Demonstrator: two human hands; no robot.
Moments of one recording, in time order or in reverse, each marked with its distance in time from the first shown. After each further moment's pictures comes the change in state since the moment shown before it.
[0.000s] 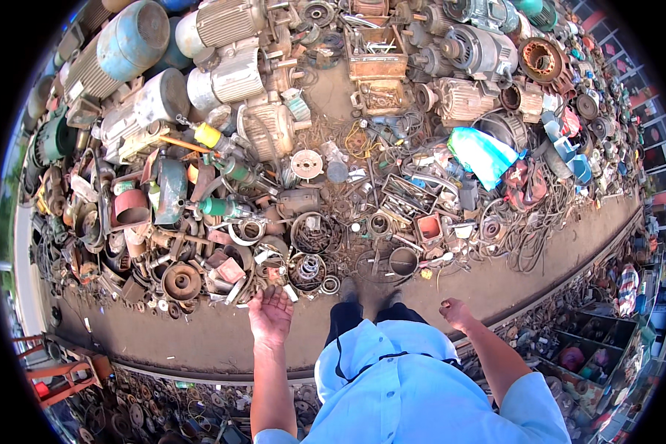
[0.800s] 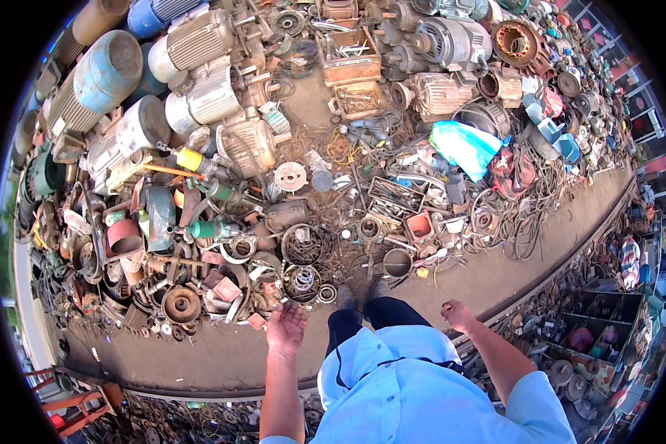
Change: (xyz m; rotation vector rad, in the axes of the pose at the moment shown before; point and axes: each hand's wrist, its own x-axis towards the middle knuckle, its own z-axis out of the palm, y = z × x) left_hand 0.026 -0.054 -0.006 0.128 0.064 -0.140; right_hand -0.020 0.014 -0.012 0.144 0.085 0.042
